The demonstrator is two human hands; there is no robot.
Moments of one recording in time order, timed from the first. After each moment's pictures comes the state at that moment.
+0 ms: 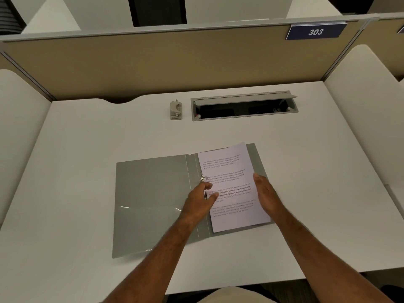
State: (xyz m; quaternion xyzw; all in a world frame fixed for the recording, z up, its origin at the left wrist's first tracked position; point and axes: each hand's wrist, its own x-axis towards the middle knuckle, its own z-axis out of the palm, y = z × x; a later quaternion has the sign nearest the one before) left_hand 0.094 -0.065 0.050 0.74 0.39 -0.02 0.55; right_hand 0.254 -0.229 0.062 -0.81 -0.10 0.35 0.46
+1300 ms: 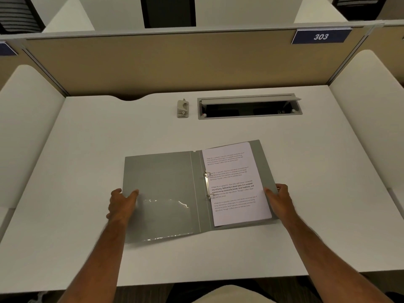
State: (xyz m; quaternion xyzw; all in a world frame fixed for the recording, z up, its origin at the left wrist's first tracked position) left_hand -0.072 0.082 0.019 0.58 0.70 0.07 0.41; right_hand 0.274 -0.276 0.006 -0.88 0.02 0.29 0.37
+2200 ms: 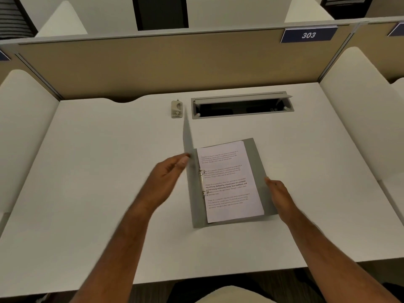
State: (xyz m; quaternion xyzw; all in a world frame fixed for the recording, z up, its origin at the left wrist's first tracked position) left_hand 0.040 -0.024 0.190 0.74 0.34 0.10 0.58; right_hand 0.270 -0.283 0.039 -0.82 0.04 0.34 0.45
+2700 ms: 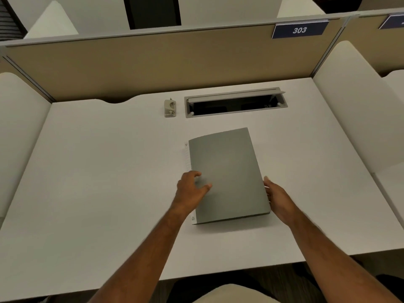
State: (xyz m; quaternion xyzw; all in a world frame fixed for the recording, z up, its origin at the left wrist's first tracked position) left_hand 0.084 -0.077 0.077 0.78 0.41 0.00 0.48; right_hand 0.275 -0.313 0.027 -0.68 0.06 0.46 0.57
